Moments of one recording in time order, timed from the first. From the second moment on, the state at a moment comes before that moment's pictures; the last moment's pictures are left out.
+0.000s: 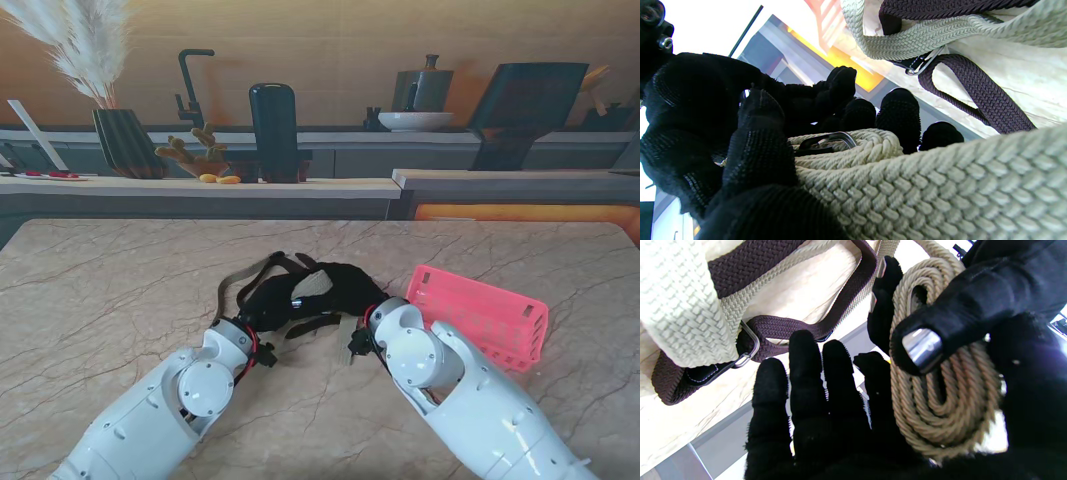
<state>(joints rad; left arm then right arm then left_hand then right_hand) 1.31 -1.20 -0.90 -1.30 0.46 -0.31 0.27 -1.31 -1.17 0.92 -1.49 -0.34 0.06 -0.02 1.03 -0.27 -0.11 -0.07 0.54 0.19 0.93 0.59 1.00 0.16 0.90 0.83 1.06 0.22 1.07 0.74 0.62 0.30 1.48 0.63 0.36 -0.65 0.66 -0.13 0.62 0.13 0.48 0.63 0.82 0.23 0.65 0.42 0.76 0.22 0.65 0.62 0.33 0.27 1.00 0.66</state>
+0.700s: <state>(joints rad) 1.31 -1.20 -0.89 -1.29 0.47 -0.30 0.27 -1.33 -1.16 0.96 -1.53 -0.33 0.06 -0.02 1.03 -0.27 -0.11 -0.07 0.54 0.18 0.95 0.59 1.00 0.16 0.90 0.84 1.06 0.22 1.07 0.74 0.62 0.30 1.48 0.63 0.38 -0.63 0.75 -0.13 0.62 0.11 0.49 0.60 0.91 0.22 0.66 0.43 0.78 0.21 0.66 0.63 0.32 0.28 0.98 0.66</state>
